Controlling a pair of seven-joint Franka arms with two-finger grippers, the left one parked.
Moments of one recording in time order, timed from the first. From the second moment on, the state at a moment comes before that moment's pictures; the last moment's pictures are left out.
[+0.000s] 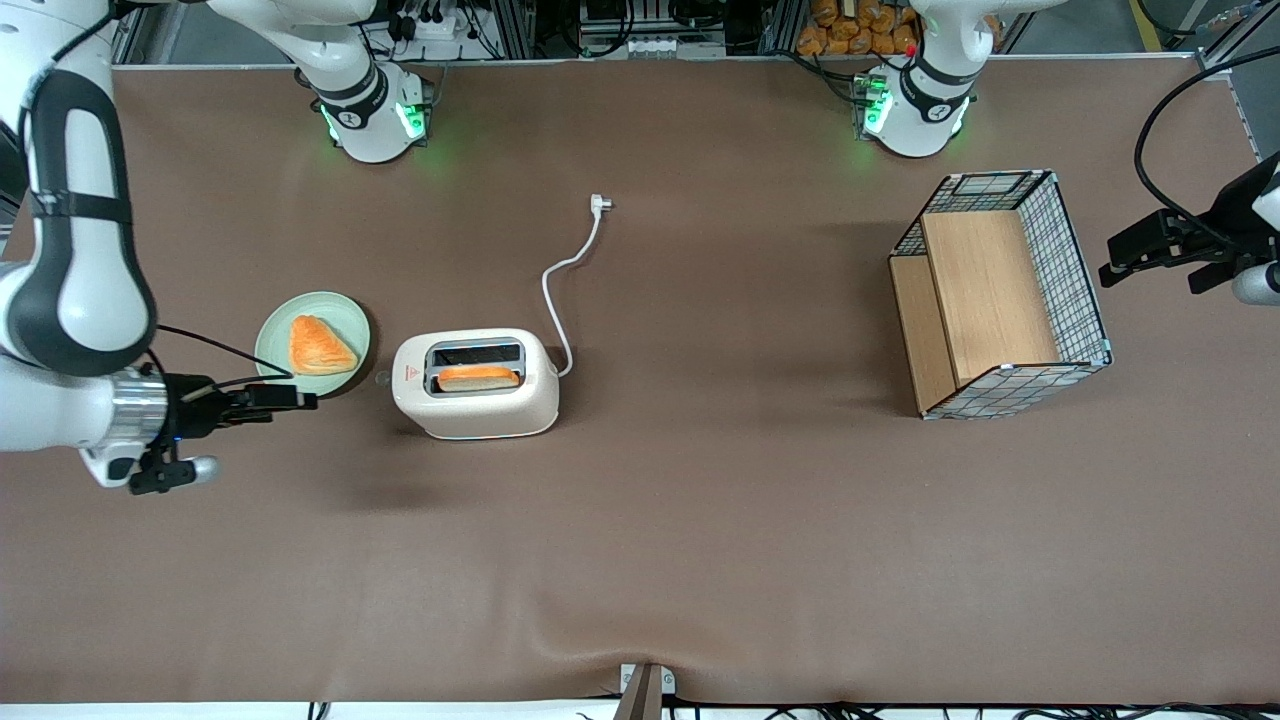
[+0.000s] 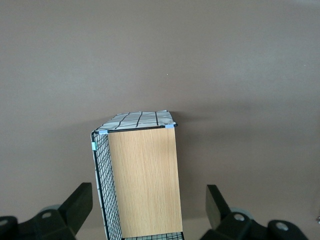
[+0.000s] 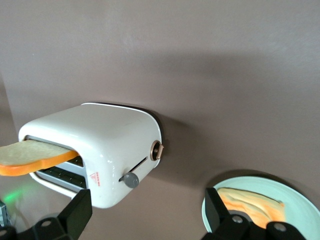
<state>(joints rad) -0.04 0.50 -0.04 -1.43 0.42 1.65 -0.30</state>
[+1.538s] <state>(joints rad) -0.07 0.08 0.00 -1.35 0.09 1.41 0.11</state>
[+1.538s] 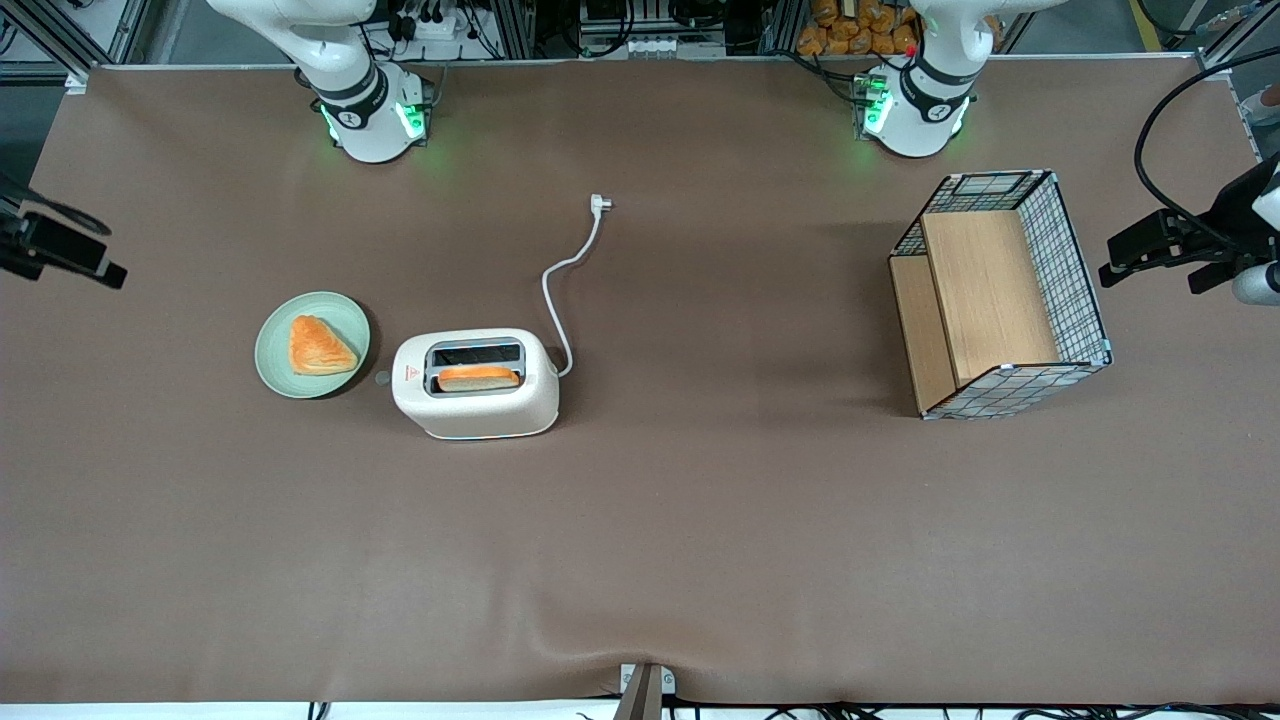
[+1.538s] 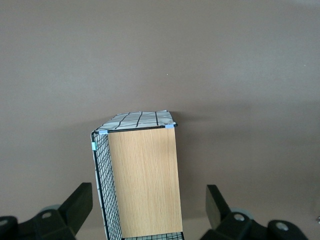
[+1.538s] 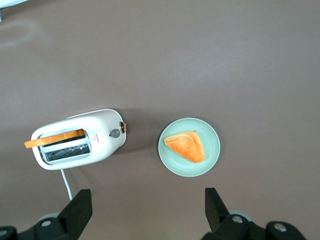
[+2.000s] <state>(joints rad) -0.07 -0.03 0.06 -1.50 0.03 1.49 0.13</state>
